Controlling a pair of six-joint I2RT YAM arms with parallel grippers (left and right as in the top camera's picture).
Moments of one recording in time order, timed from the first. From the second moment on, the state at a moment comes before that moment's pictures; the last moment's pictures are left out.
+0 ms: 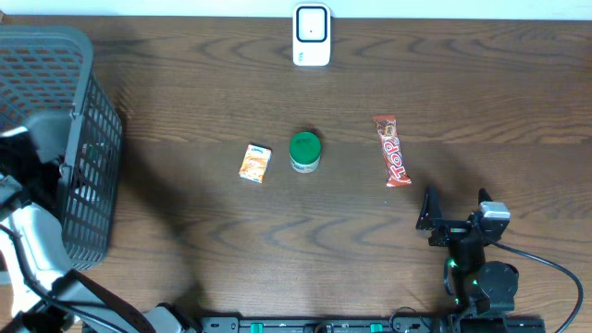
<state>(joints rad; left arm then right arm) 0.77 1.46 0.94 -0.34 0.17 0.30 0.03 0.01 0.01 -0.07 0.02 0.18</state>
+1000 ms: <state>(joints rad) 0.70 1.70 0.99 -0.41 0.22 0.33 0.03 0.01 0.01 -0.07 0.02 0.18</state>
